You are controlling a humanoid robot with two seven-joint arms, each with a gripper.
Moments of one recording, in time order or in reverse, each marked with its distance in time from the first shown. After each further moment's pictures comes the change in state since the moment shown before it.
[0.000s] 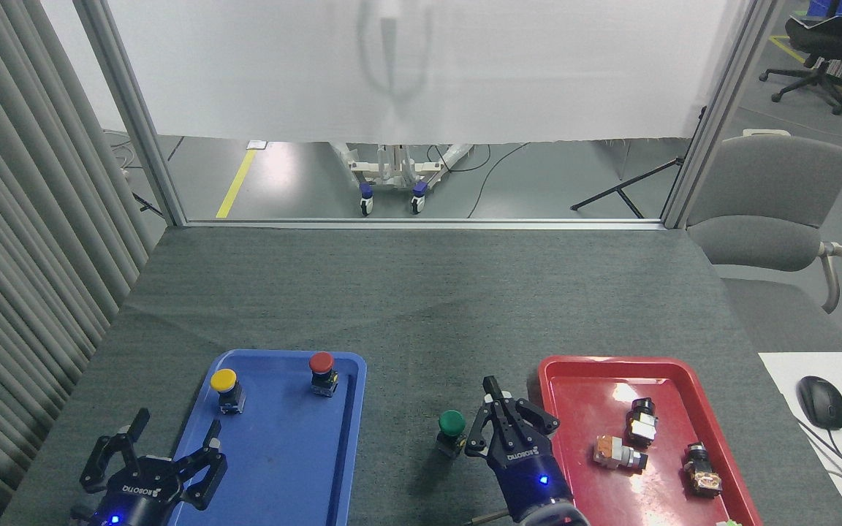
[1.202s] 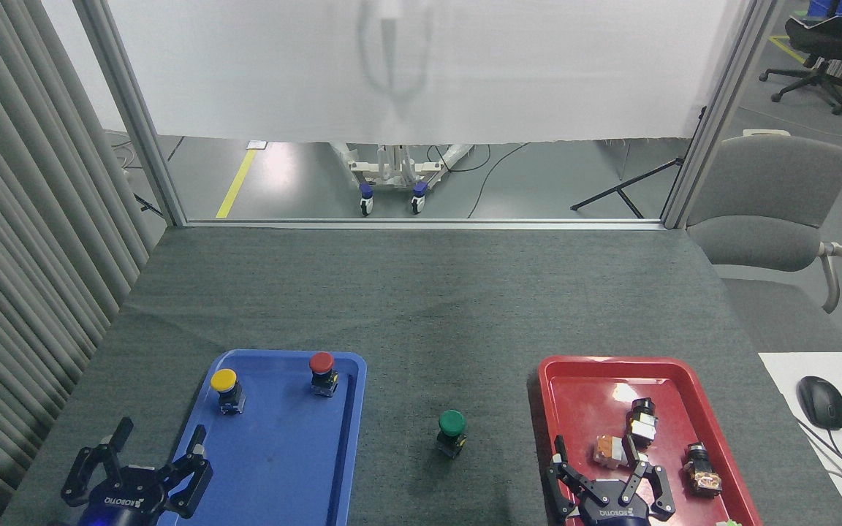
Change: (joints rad) left arm 0.046 -0.004 0.048 -0.039 0.056 -0.025 0.006; right arm 0.174 -0.041 -0.208 -0.102 -0.003 0.005 -0.056
